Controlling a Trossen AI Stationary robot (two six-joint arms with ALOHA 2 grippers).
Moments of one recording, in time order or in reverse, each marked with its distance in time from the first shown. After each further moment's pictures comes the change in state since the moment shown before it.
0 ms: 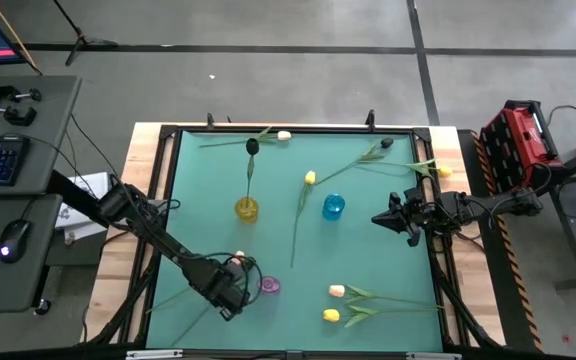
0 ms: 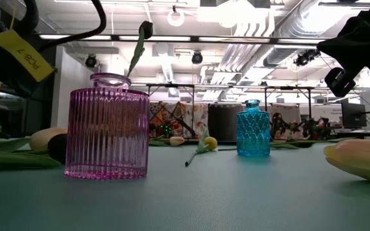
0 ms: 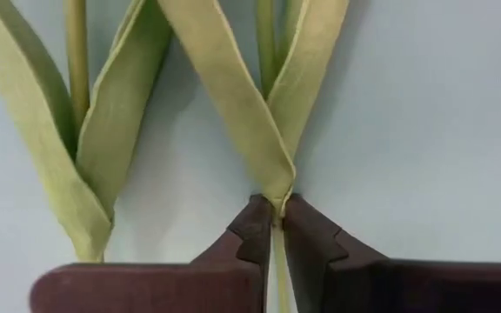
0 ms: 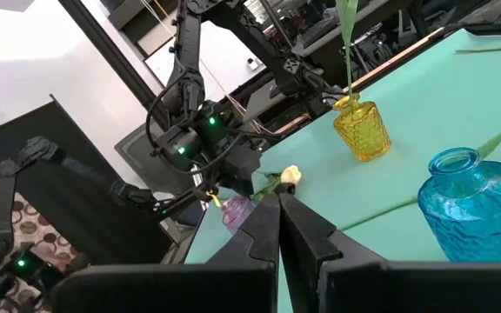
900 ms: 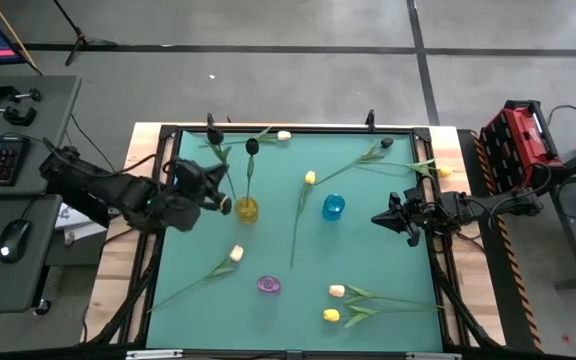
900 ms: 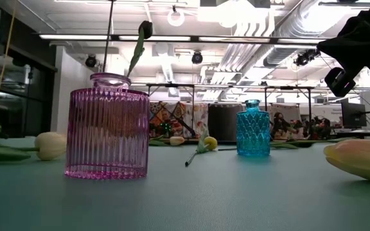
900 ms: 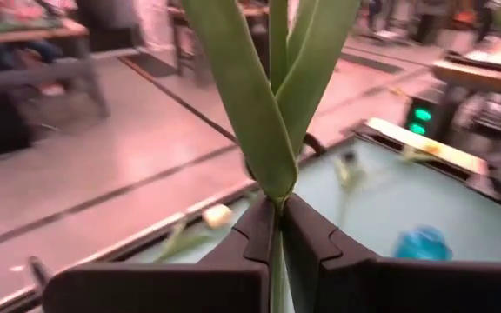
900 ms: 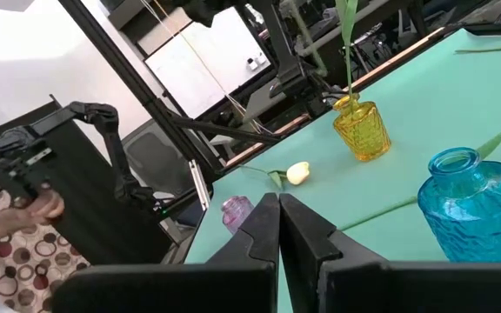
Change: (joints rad) left arm 0.242 -0.753 -0.016 0.117 -1.387 0.682; right arm 0.000 0.000 0.000 0.000 0.000 0.000
